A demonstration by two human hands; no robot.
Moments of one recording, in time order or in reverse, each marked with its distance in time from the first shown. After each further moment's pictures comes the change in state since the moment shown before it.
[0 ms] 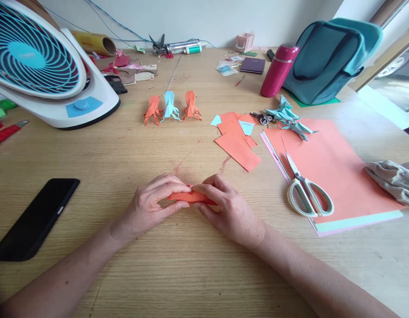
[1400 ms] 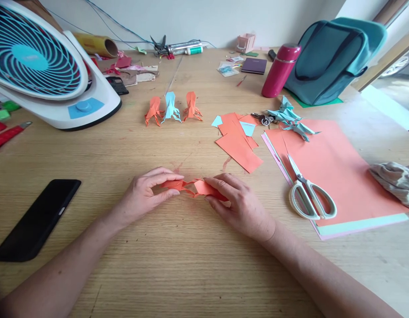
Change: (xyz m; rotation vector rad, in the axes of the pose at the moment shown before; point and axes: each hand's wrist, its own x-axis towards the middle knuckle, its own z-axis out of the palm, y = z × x) left_hand 0.001 -0.024 -0.013 -0.111 -0.080 -0.308; right_hand -0.003 0.014 -0.016 -0.166 0.033 -0.037
